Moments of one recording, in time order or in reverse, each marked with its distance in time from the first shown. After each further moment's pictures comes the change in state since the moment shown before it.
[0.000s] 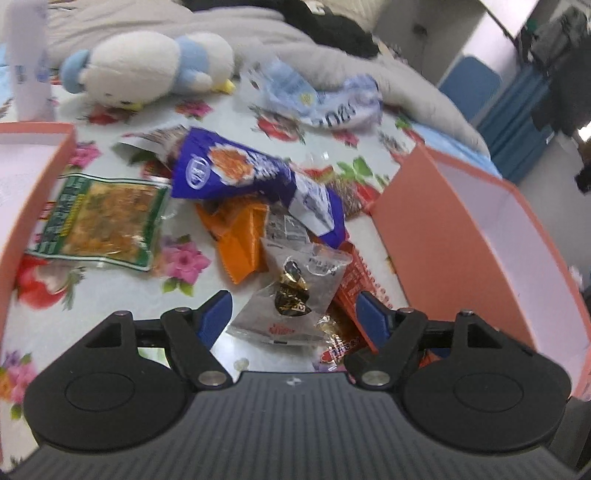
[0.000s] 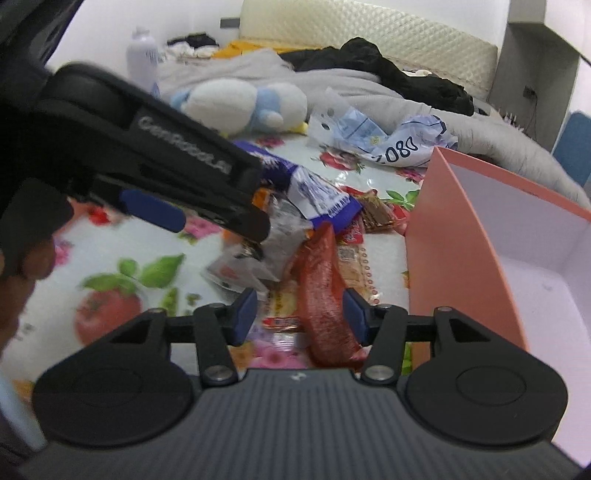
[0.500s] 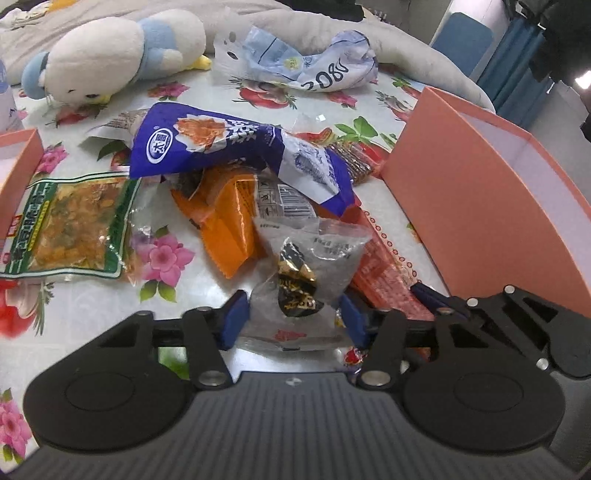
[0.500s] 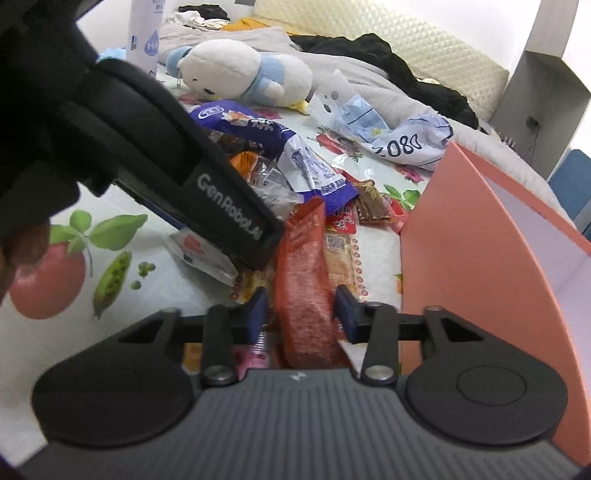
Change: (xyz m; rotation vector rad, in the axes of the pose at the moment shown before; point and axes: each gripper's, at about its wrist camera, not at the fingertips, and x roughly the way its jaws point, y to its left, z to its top) left arm 0.044 -0.008 -0.008 0.112 0.054 0.043; right arm 0.027 0.006 -0.007 -0.119 0.032 -0.062
